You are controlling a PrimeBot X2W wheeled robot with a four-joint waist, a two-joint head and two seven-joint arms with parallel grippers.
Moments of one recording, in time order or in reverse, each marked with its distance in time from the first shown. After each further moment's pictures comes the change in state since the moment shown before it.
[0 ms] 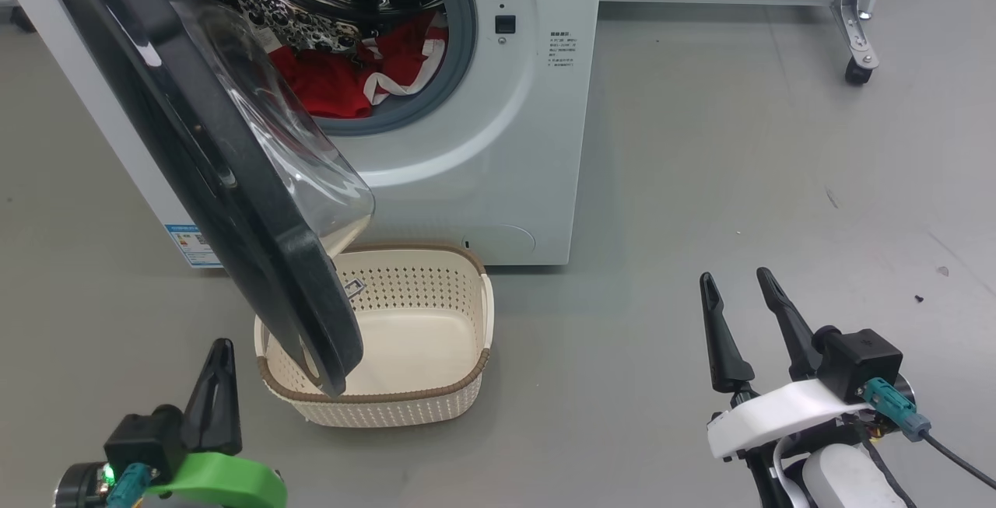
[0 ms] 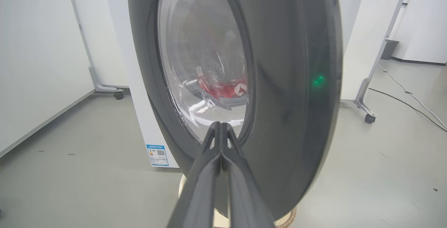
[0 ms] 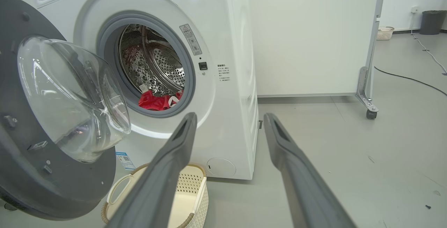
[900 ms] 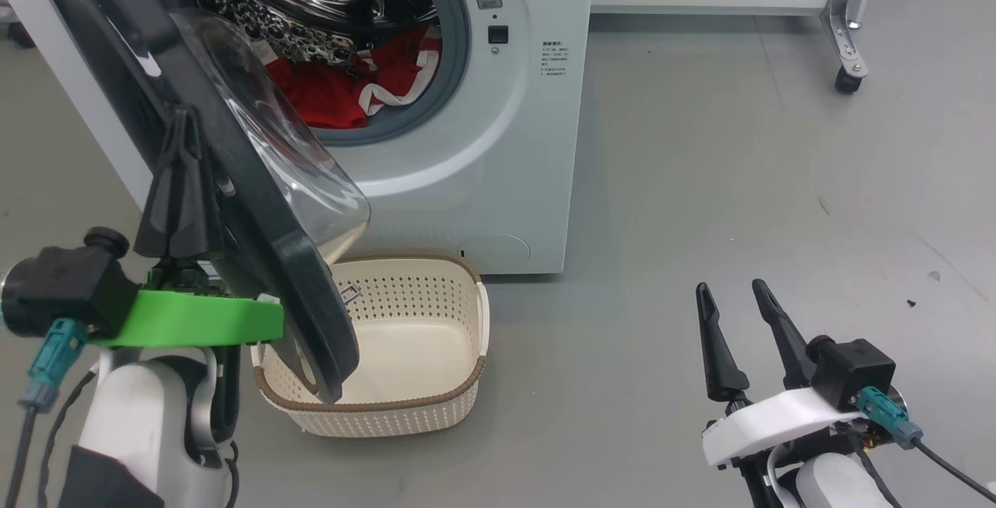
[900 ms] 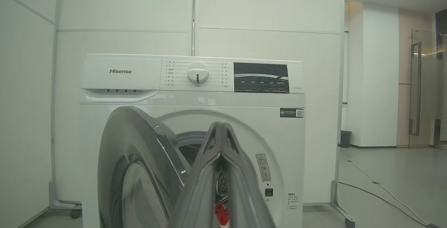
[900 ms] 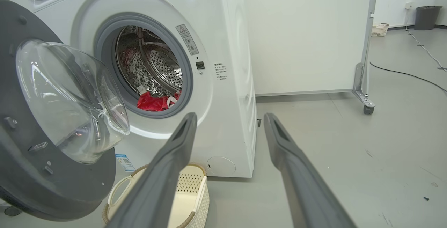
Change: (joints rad) left arm -0.286 0.013 -0.026 -0.279 -0.049 -0.058 0.053; right arm 0.020 0.051 -0.043 0.028 -0.034 0.036 0.000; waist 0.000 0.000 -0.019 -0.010
